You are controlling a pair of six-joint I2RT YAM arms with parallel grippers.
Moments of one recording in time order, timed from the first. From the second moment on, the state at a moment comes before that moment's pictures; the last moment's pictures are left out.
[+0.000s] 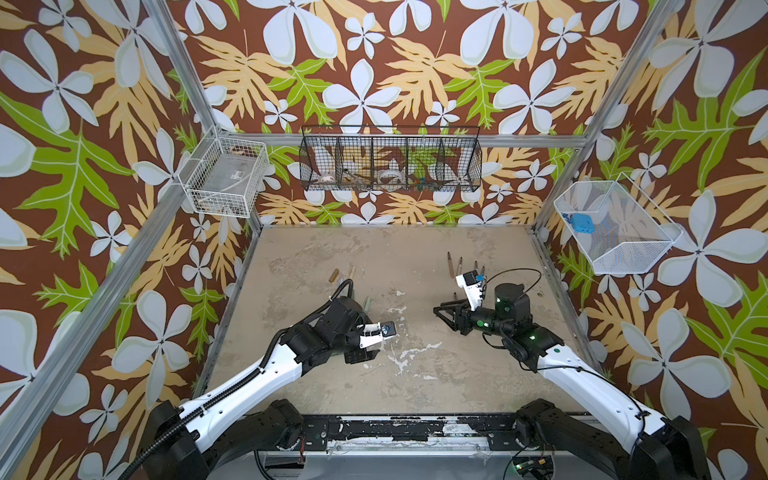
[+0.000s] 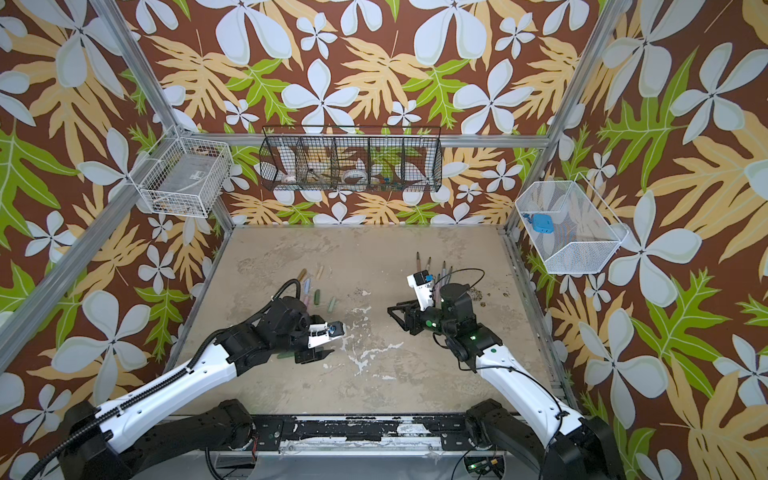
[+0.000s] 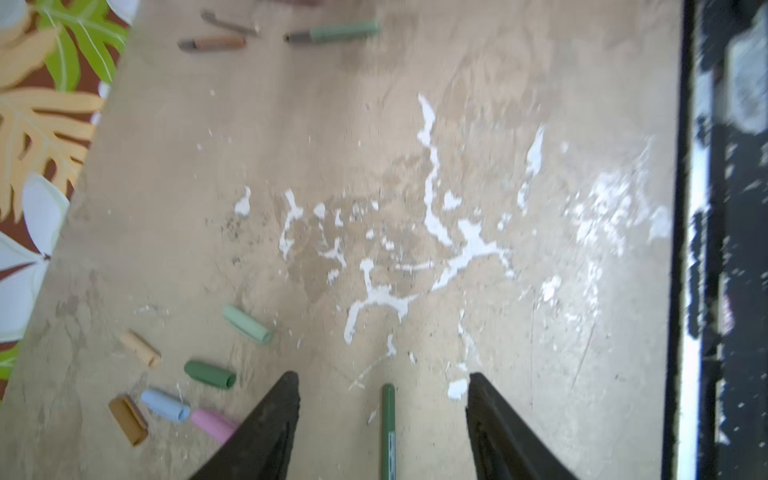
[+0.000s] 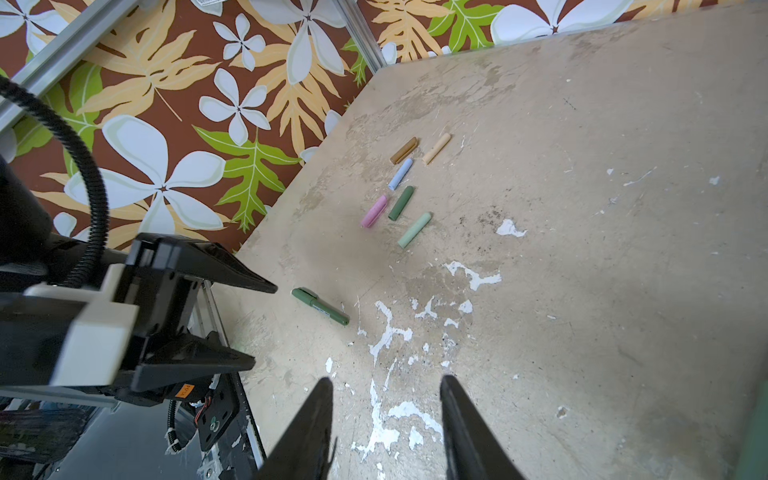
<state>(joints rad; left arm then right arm) -0.72 1.07 0.75 -0.59 0.11 0.67 0.41 1.01 0.61 -0.04 -0.56 0.34</state>
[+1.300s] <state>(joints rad) -0.73 1.61 0.87 -0.76 -0.13 0.66 0.41 1.02 0.61 -0.08 -0.56 0.32</state>
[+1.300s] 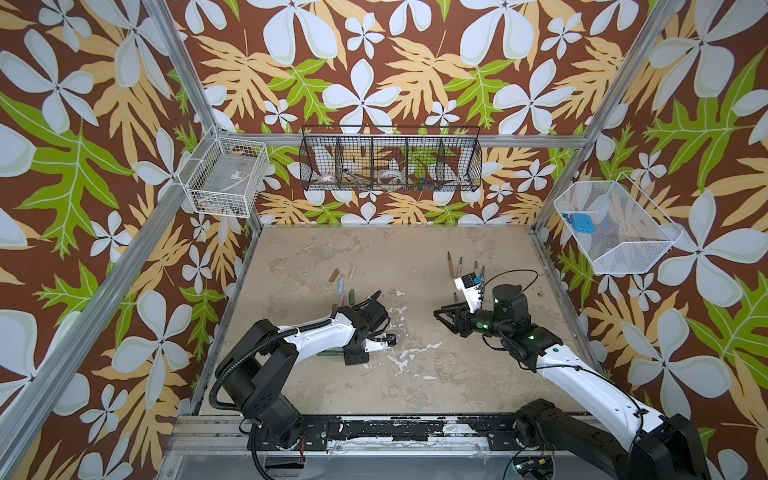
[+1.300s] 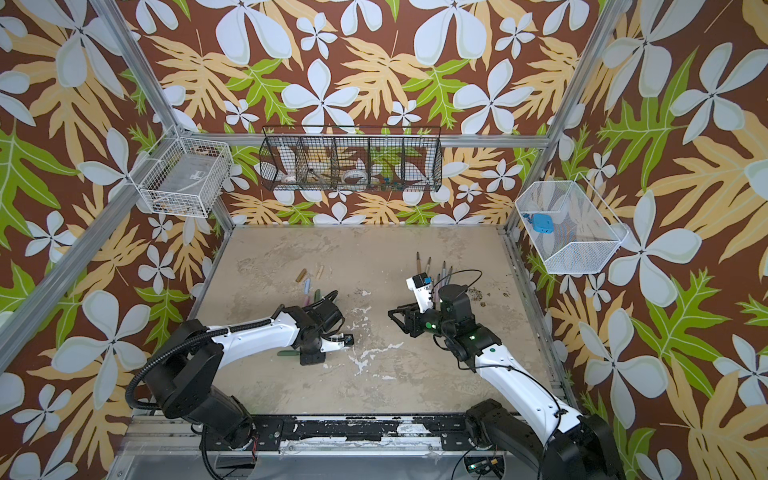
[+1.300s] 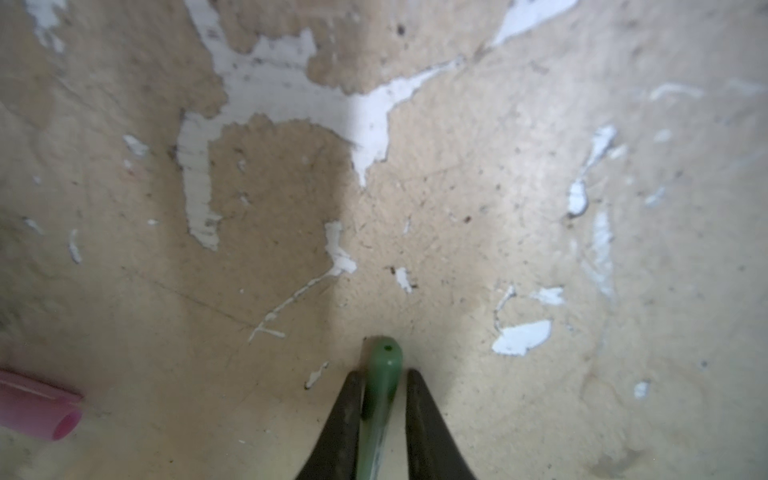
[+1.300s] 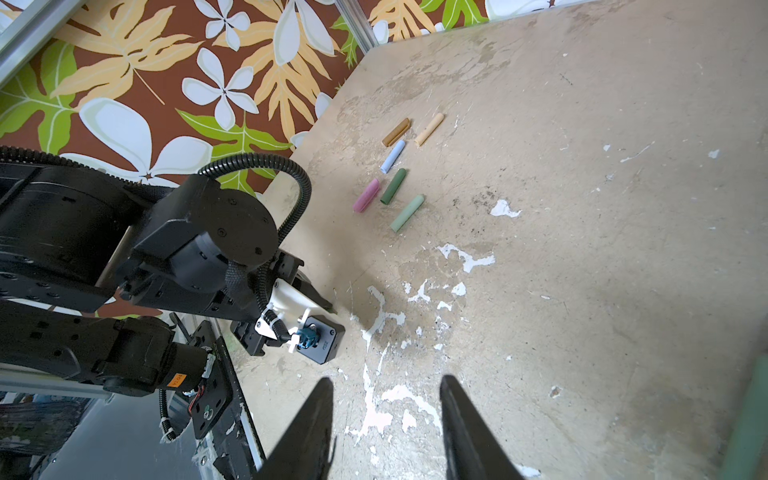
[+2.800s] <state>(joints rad) -0.73 1.03 0.48 0.76 0.21 0.13 0.44 0.97 0.54 0.09 -0.59 0.32</state>
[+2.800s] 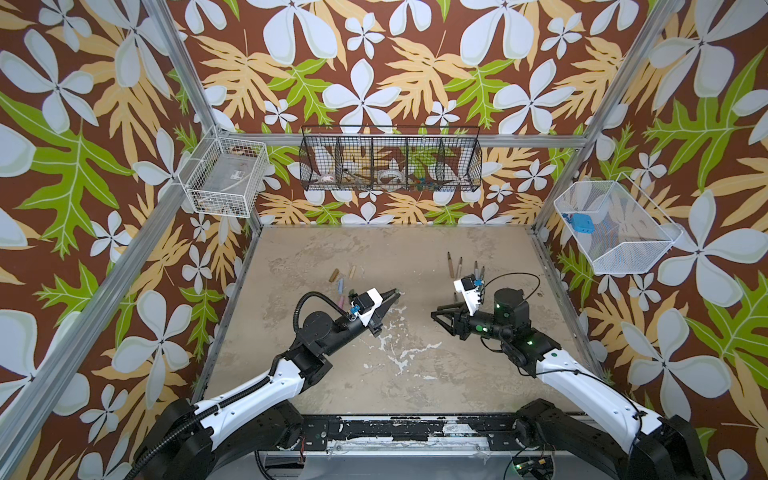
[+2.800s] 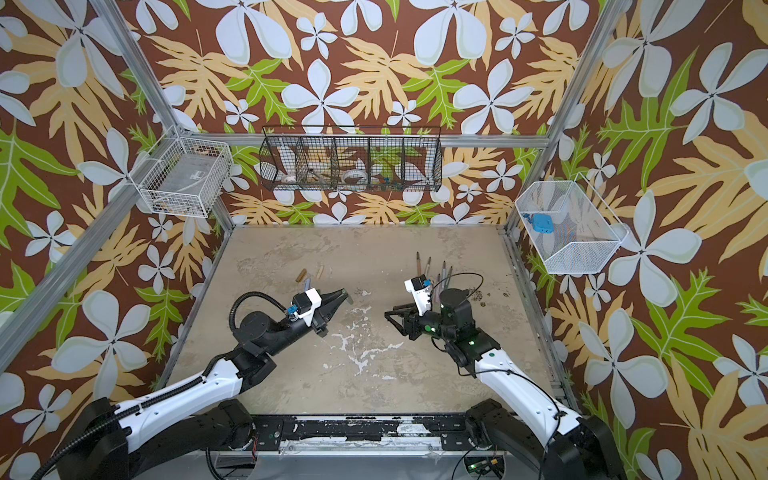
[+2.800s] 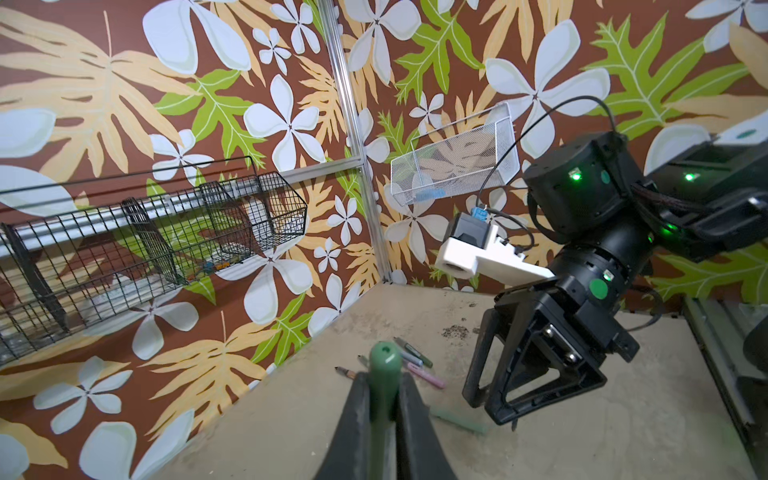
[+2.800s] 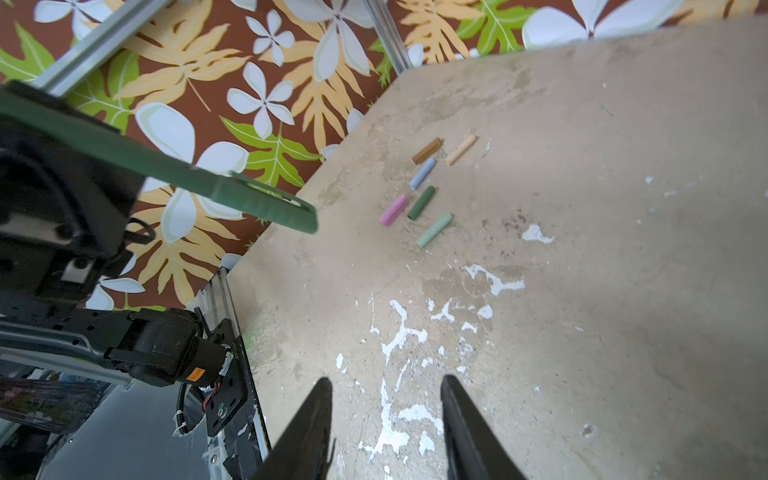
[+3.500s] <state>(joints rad) -0.72 1.29 0.67 0.54 0.25 -0.27 0.72 0.93 0.48 0.25 -0.27 0.06</state>
